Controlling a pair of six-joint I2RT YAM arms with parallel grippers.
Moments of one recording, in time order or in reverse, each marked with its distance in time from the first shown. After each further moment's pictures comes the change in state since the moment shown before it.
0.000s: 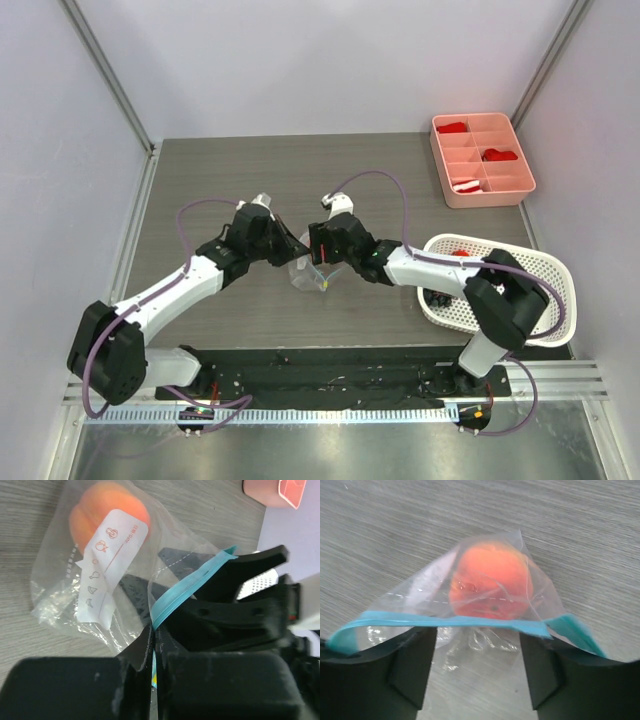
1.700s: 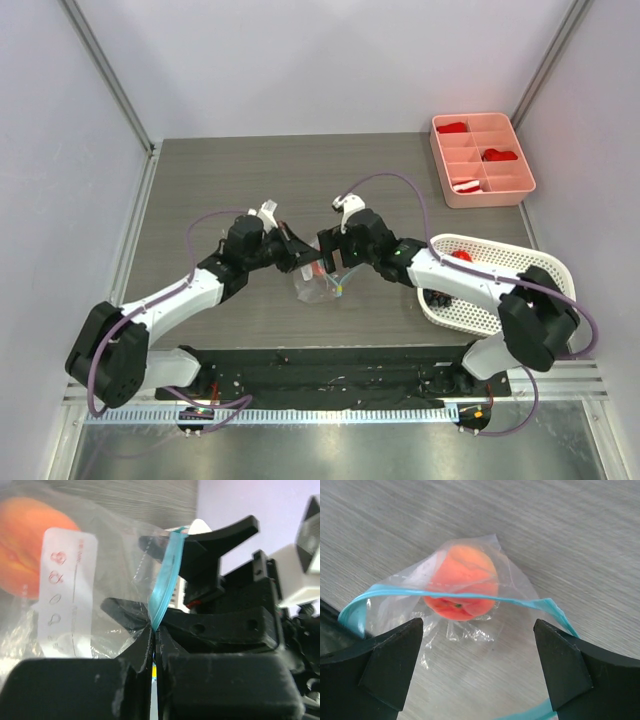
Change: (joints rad) left arm -0.002 -0.009 -0.155 0.381 0.229 -0.135; right arm -0.061 -0.178 -0.055 -0.160 -0.145 -0.138
